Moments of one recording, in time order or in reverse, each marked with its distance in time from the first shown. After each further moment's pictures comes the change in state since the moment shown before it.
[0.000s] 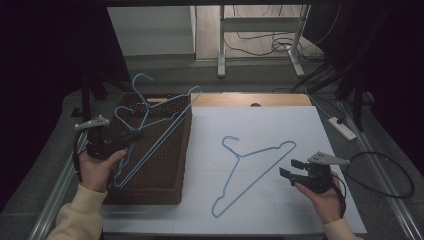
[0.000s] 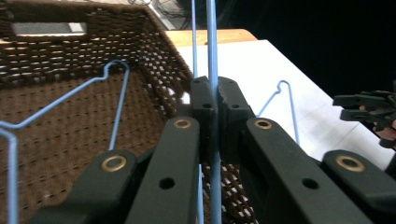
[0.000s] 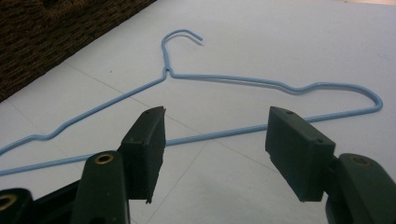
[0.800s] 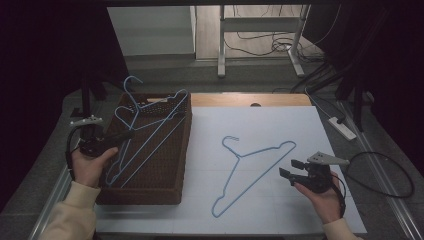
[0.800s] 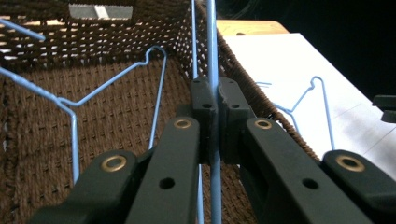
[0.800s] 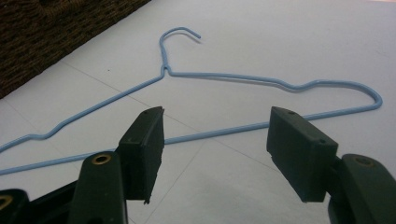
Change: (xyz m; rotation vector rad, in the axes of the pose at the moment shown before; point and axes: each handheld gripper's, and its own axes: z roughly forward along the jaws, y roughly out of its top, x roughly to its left) left arm 0.034 -0.005 0.001 0.048 0.081 -0.041; right arm 0.000 -0.001 0.001 0.005 -0.006 0.001
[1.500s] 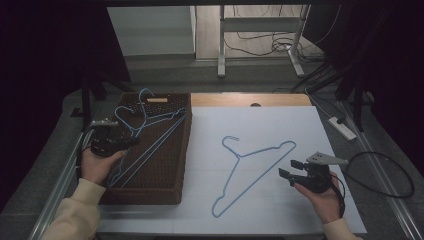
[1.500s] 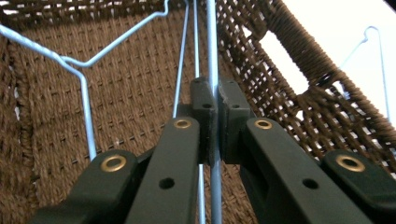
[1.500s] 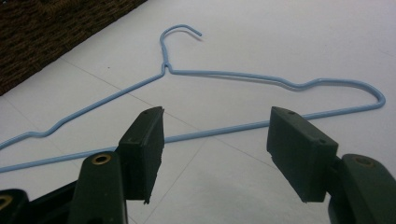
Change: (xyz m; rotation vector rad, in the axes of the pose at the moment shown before) left arm 0.008 -0.006 0.033 0.190 0.092 0.042; right arm 0.001 0.000 0.001 0.009 0.002 -0.005
